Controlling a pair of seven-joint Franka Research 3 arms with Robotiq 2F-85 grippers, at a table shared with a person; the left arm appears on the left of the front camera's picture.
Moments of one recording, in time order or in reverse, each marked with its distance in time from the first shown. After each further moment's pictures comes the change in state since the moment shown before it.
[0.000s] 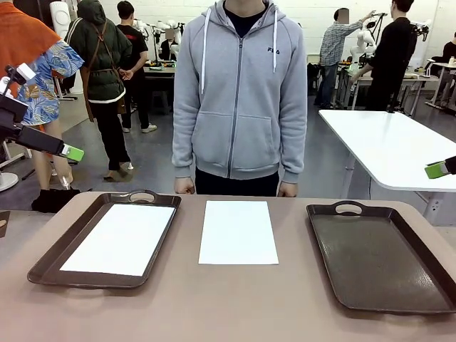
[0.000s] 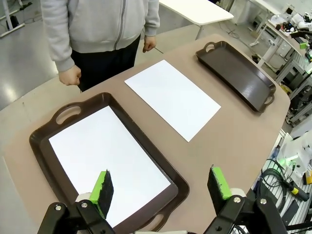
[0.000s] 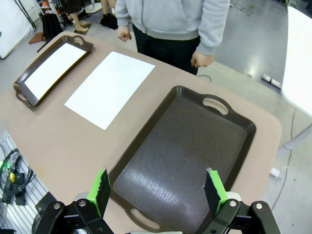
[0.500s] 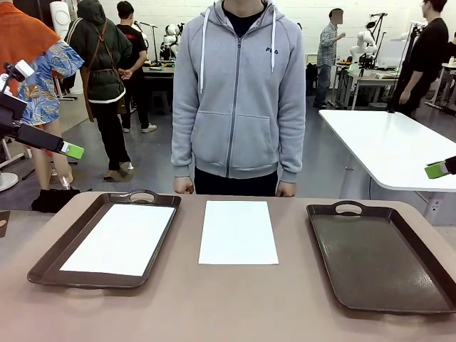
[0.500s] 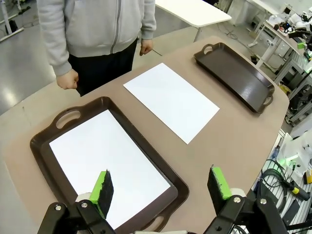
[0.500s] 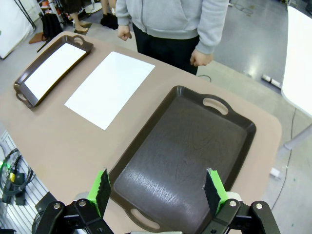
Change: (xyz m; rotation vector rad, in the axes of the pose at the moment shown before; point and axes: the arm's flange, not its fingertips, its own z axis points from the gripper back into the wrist) left arm 0.003 -0.003 0.003 -0.005 -0.014 -0.017; right arm 0.000 0.000 0.000 0.000 0.000 0.000
